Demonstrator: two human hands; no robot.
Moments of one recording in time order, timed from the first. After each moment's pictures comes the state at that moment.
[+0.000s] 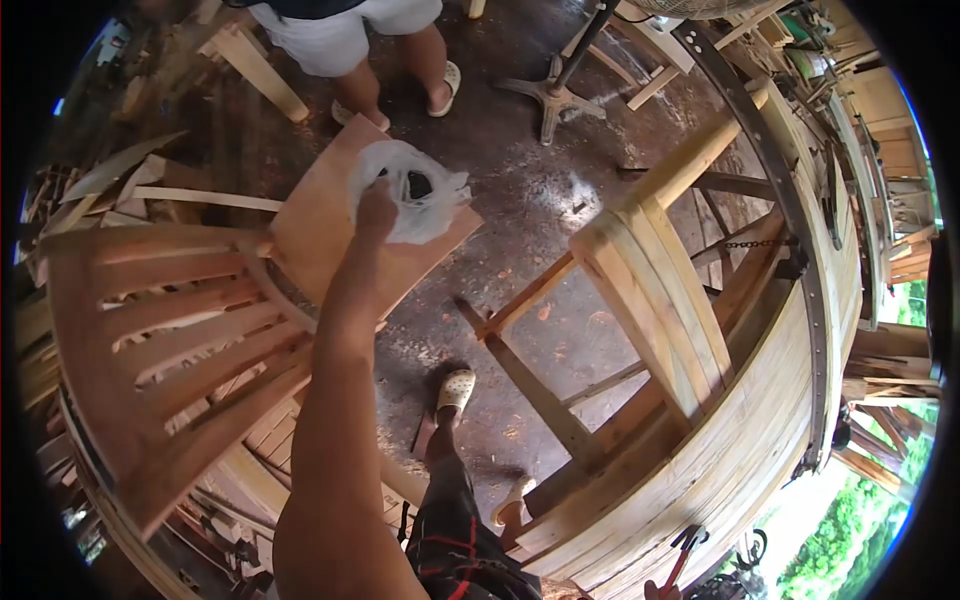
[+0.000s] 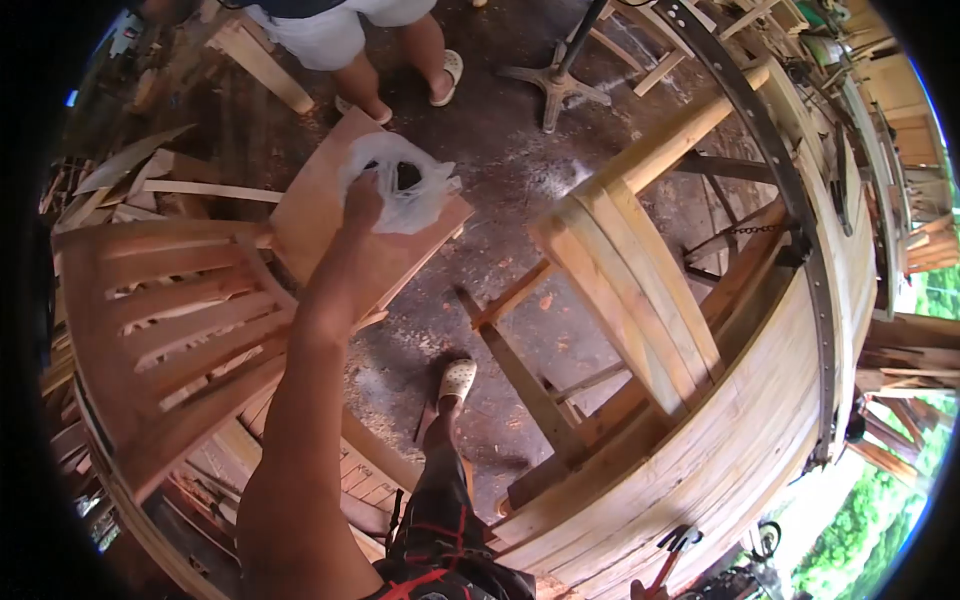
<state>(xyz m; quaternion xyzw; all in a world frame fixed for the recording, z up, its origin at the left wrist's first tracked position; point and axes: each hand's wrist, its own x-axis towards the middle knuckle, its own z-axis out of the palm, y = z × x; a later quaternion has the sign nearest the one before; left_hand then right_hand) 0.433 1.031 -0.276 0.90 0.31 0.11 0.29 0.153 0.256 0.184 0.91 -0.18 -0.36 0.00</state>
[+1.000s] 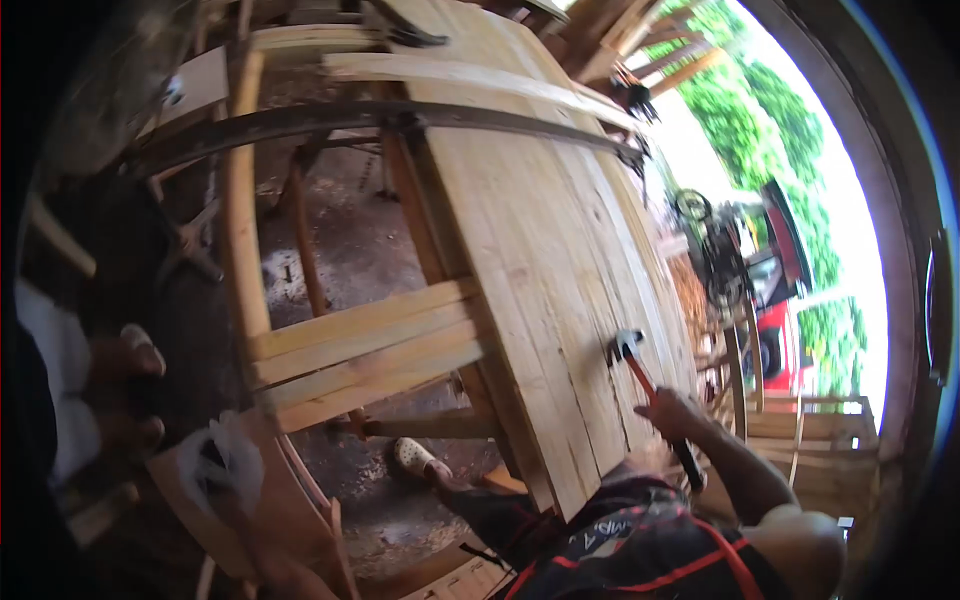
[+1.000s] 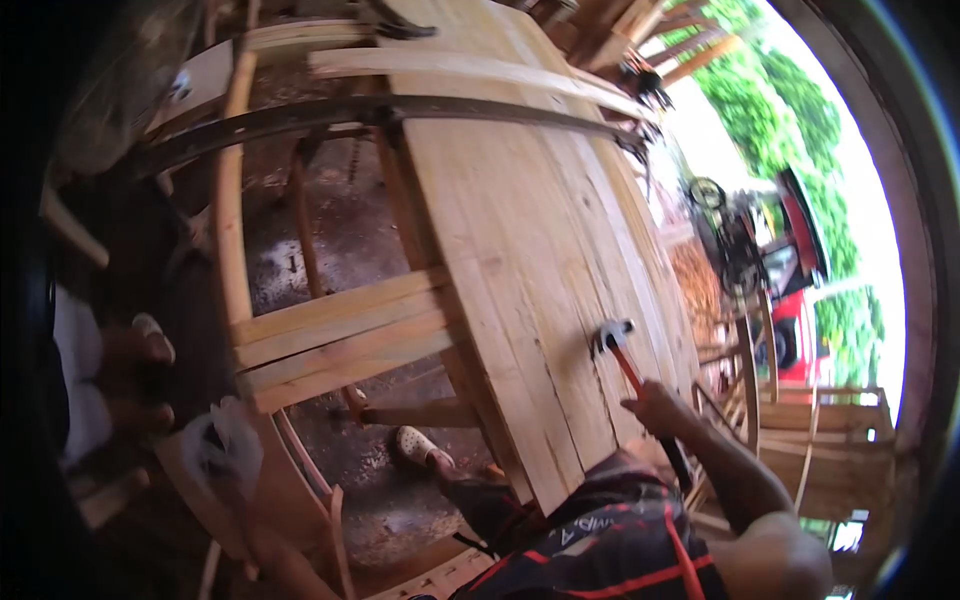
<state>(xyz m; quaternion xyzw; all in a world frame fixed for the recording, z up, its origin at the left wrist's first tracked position) 0.448 1.044 -0.241 0.96 0.20 0.02 0.20 0.227 0.390 0.212 0.82 -0.49 -0.31 -0.04</state>
